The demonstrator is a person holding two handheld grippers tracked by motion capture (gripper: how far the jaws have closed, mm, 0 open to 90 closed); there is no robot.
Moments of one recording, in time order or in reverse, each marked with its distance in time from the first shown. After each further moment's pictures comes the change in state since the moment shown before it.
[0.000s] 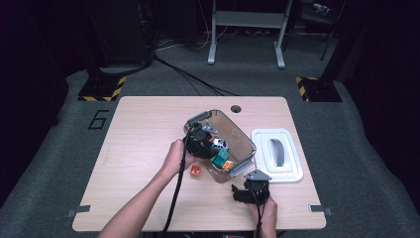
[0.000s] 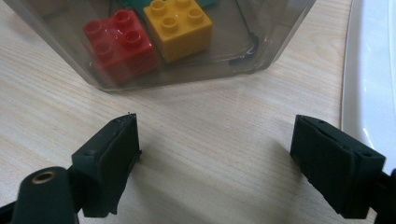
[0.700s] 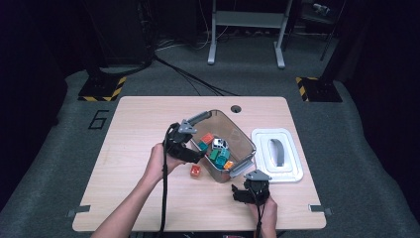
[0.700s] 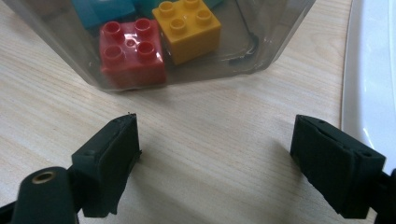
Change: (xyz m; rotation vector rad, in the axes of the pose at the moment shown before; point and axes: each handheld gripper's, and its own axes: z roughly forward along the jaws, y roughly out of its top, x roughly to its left) left arm 0.007 -0.036 -0.054 -0.114 0.115 -0.075; right arm 0.000 0.000 0.000 -0.003 -0.004 0.004
